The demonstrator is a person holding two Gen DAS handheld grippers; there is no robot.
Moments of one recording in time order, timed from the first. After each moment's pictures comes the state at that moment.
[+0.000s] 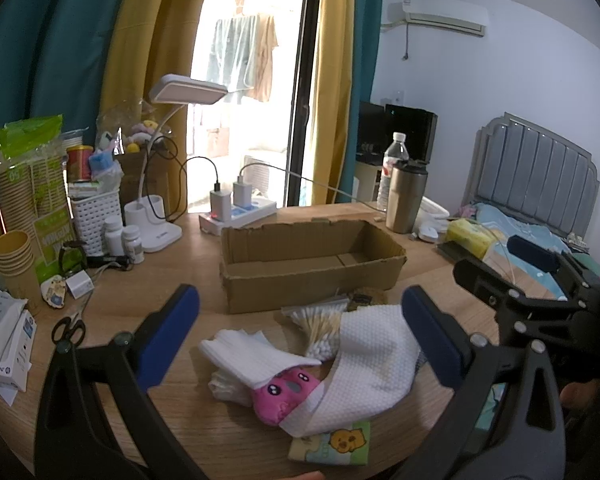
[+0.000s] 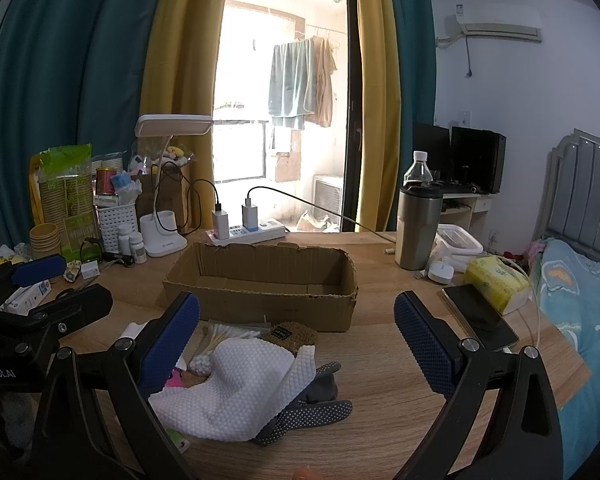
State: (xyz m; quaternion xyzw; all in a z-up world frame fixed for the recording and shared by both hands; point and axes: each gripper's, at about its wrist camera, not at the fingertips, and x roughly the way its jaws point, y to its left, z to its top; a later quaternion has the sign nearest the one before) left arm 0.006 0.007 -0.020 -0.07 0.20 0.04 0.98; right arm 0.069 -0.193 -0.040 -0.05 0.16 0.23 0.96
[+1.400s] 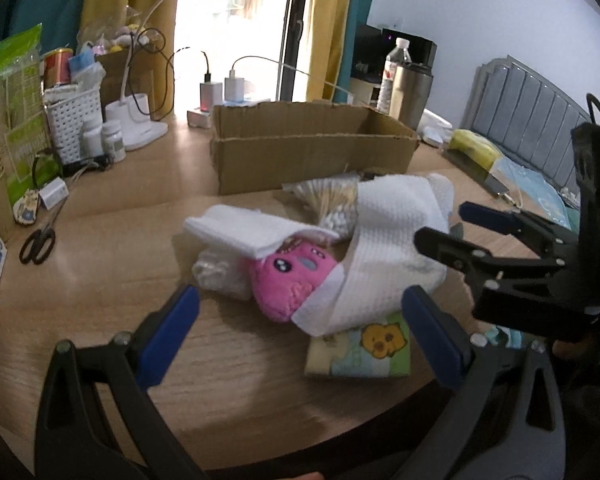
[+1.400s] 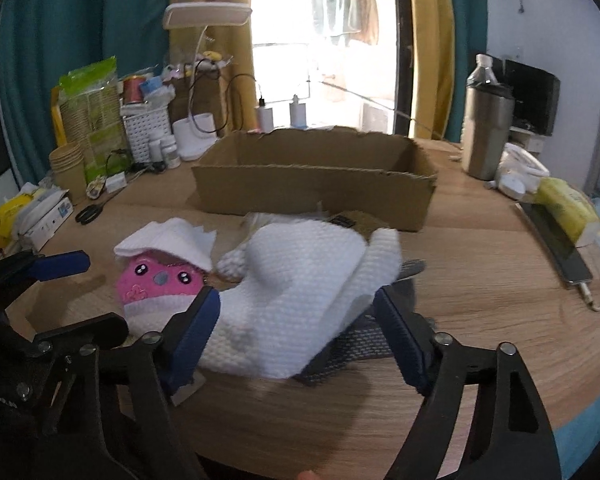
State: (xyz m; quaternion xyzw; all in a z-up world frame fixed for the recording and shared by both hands) left arm 0.010 0.014 -0.104 -0.08 0.35 0.01 0.93; right arm 0.092 -0.159 -0.114 -0.08 0.31 0.30 0.90
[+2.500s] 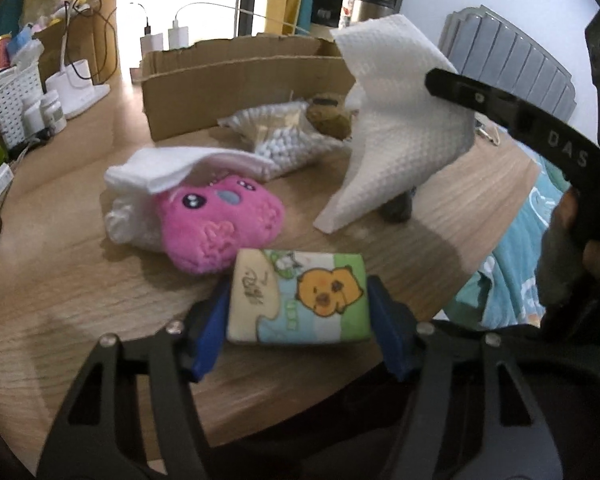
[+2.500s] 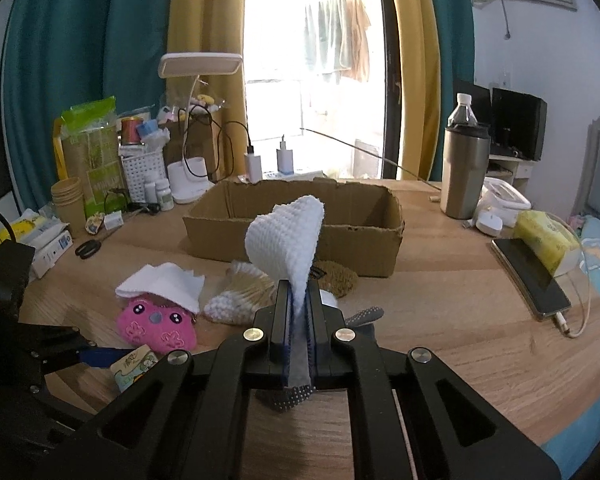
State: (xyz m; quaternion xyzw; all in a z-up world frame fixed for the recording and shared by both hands) left arm 0.027 -0.021 -0.137 -0.05 0.43 -0.06 0.90; right arm 0.092 -0.183 -0.085 -0.06 0.24 0.30 0.92
